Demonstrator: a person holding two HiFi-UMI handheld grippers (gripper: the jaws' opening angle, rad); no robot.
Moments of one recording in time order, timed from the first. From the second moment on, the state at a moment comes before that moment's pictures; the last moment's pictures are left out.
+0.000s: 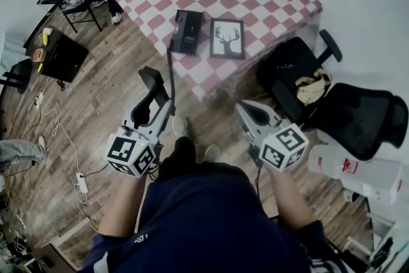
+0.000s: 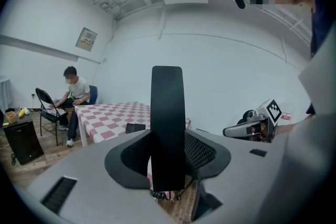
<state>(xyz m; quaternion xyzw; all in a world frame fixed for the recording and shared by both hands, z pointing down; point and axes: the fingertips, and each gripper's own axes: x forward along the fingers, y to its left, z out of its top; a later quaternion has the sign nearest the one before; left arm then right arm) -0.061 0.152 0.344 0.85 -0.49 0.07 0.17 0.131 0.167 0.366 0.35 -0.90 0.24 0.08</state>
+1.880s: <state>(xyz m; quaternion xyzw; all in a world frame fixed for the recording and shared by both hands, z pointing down) -0.179 -0.081 0.397 0.89 -0.38 0.09 0.22 -0.004 -0.044 0.381 0.44 -0.85 0.26 0.12</state>
